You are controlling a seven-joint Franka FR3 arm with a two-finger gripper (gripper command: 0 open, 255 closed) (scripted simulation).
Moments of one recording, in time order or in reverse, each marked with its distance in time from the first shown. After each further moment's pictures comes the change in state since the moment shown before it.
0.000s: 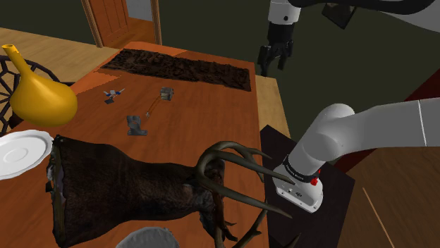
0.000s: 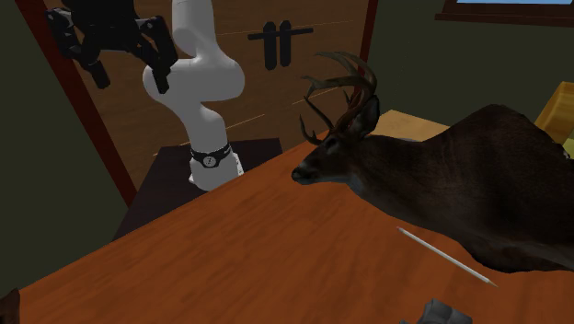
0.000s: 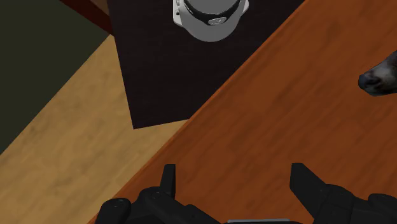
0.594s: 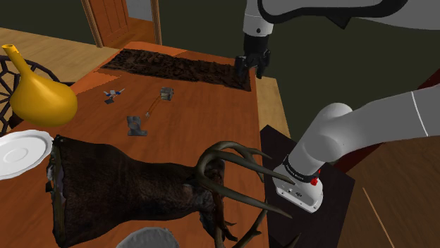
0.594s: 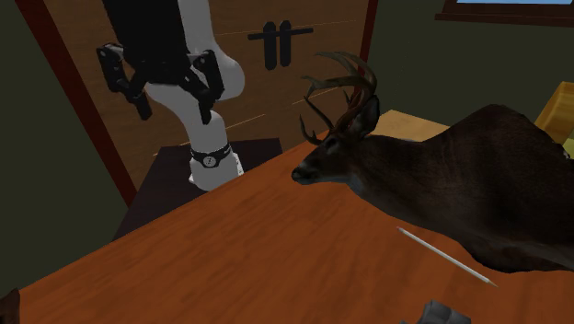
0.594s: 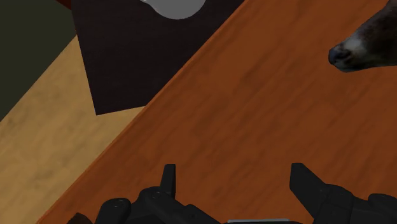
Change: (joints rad) arm 0.050 0.116 0.100 -0.026 0.093 0.163 0.124
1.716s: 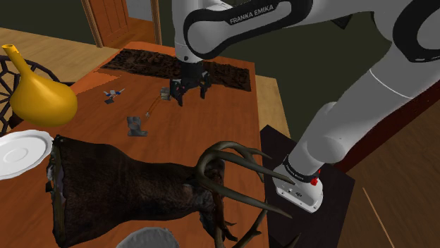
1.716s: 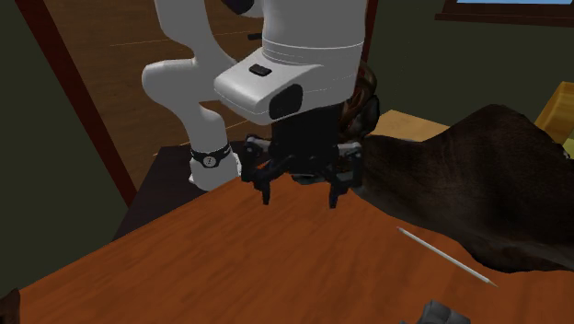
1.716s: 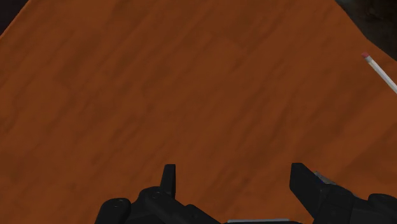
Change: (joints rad) arm 0.087 0.501 0.234 0.207 0.068 0.368 0.310
